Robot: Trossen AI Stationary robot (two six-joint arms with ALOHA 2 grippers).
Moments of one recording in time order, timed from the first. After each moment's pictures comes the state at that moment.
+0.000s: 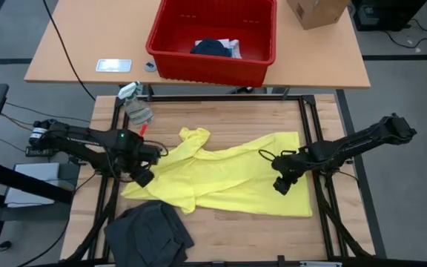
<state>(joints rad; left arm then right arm) -0.10 1.17 0.99 -1.47 0.18 -0.98 0.20 1.00 0.49 -0.57 -0.26 1.05</state>
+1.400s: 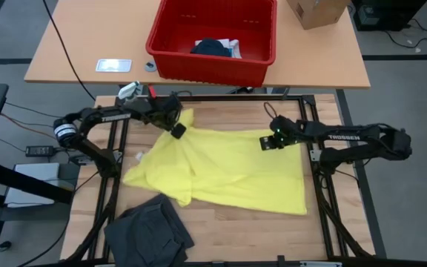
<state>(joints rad) 0.55 1.49 1.02 -0.74 -0.17 -0.34 -0.44 1.13 0.49 -0.41 -0.02 0.89</state>
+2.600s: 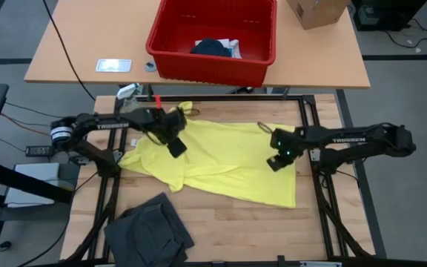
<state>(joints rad) 0.34 1.44 1.04 -0.86 -0.01 -0.32 -0.24 1.08 0.54 -0.73 -0.30 0.83</state>
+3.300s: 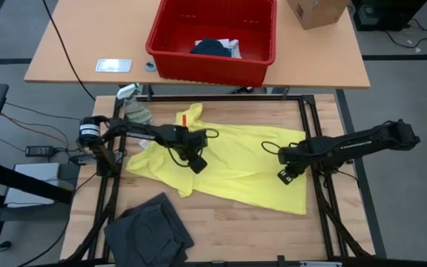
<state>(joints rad) 0.15 1.74 1.13 -0.66 0.06 -0.60 0.03 0.98 0.44 -0.85 -0.19 0.96</state>
